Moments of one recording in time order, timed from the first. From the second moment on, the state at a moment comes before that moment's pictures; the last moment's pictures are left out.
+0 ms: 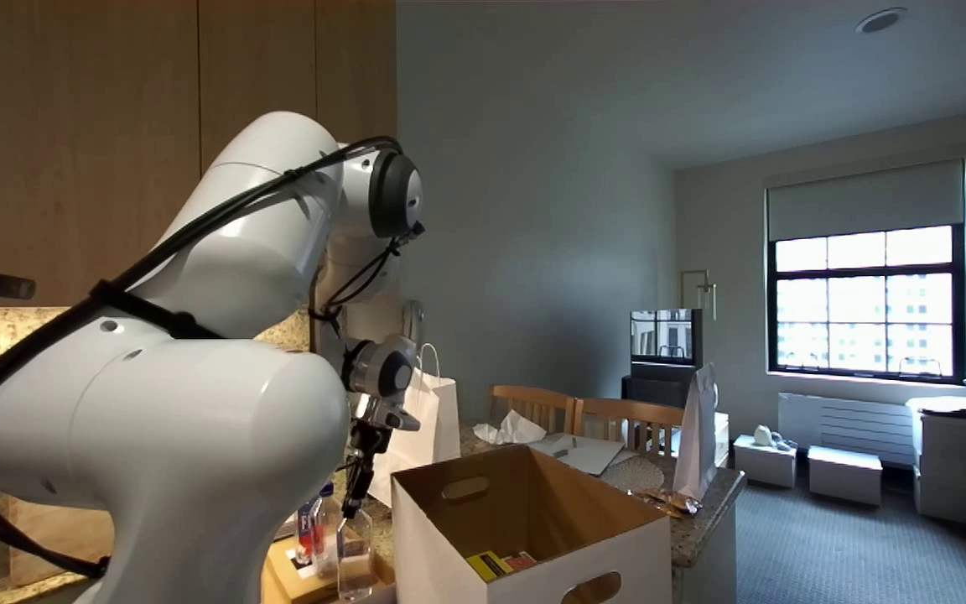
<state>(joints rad) 0.42 0.56 0.23 -1.95 0.19 2.28 1.06</state>
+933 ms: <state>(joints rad) 0.29 0.01 0.21 -1.89 0.32 1.83 0.95</state>
